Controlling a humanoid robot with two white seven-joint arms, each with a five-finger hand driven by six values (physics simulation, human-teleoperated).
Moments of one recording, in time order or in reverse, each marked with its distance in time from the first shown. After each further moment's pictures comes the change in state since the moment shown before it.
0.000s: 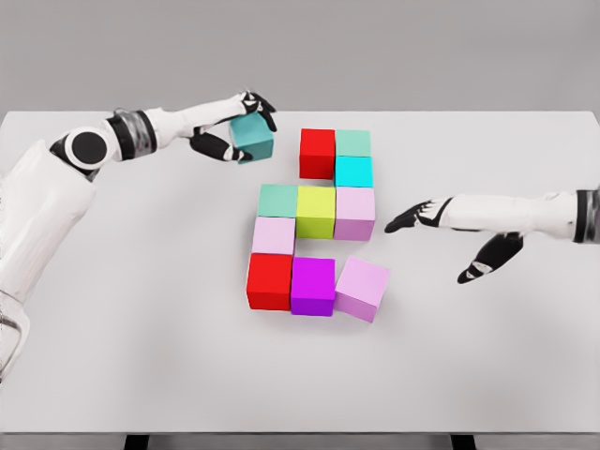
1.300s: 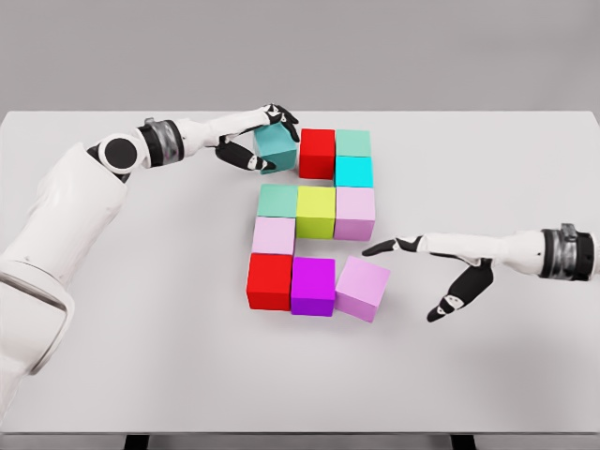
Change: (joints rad) left arm -0.067 -0.136 -0.008 0.270 -0.004 -0.126 0.001; right arm 0.057 0.061 0.126 0.050 -0.249 0.000 0.000
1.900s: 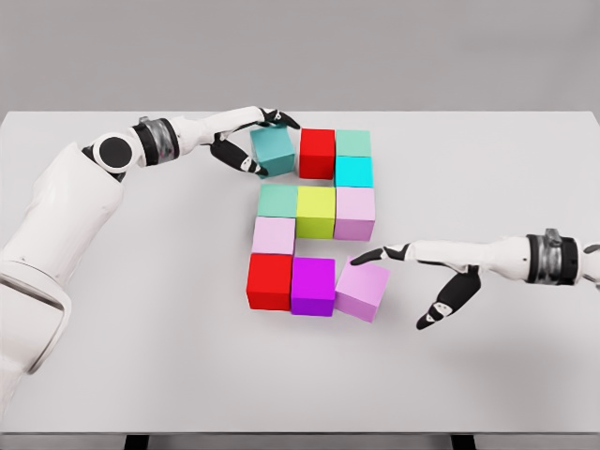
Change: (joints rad) left arm 0.000 0.007 0.015 0.006 0.008 0.001 0.001; right arm -0.003 0.029 0.021 -0.004 0.007 0.000 0.000
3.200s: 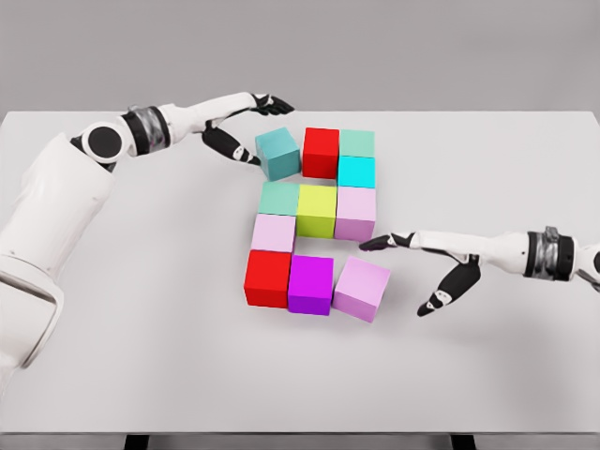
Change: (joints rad) left arm -0.021 0.017 0.023 -0.003 0.000 0.005 0.000; right arm -0.002 0.054 0.022 0.148 -0.051 0.000 0.000
